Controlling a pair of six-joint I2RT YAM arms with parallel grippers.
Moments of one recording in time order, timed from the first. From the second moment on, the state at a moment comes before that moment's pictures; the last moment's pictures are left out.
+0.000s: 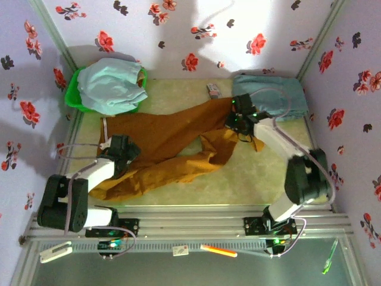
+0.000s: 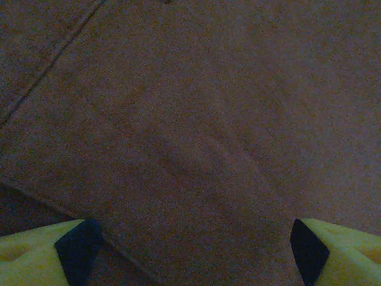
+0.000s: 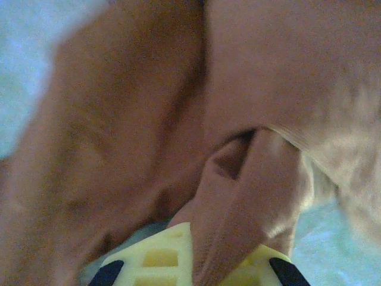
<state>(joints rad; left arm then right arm) -0.21 1.35 0.53 -0.15 -0.18 -0.92 0.37 1.53 1.23 -0.59 0.05 0.72</state>
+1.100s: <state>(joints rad) -0.20 1.36 0.59 -0.21 -0.15 -0.94 0.06 1.40 1.14 -0.98 0.30 0.60</state>
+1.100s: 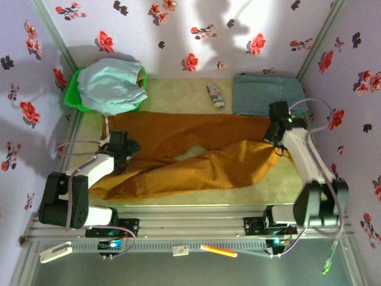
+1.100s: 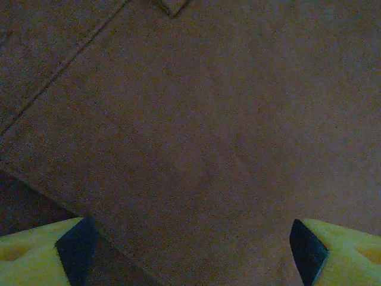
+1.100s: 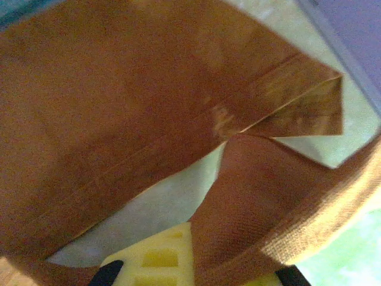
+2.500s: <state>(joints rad) -0.33 1.53 0.71 -0.14 -0.14 -0.88 -0.16 1.19 0.57 -0.58 -0.24 0.83</state>
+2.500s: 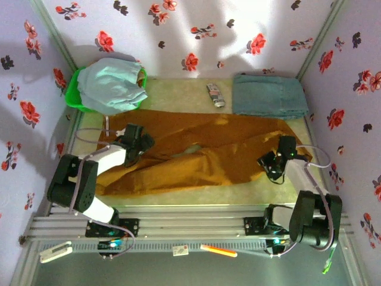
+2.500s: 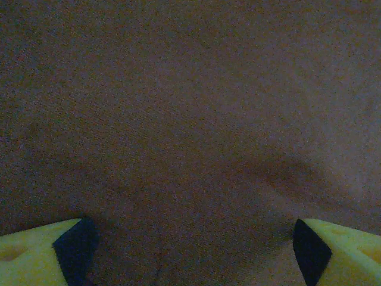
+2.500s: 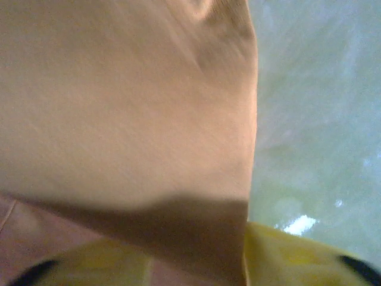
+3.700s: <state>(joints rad) -0.31 1.38 0.65 -0.21 -0.13 -0.86 0.08 1.13 0.78 -0.67 -0.18 0.81</state>
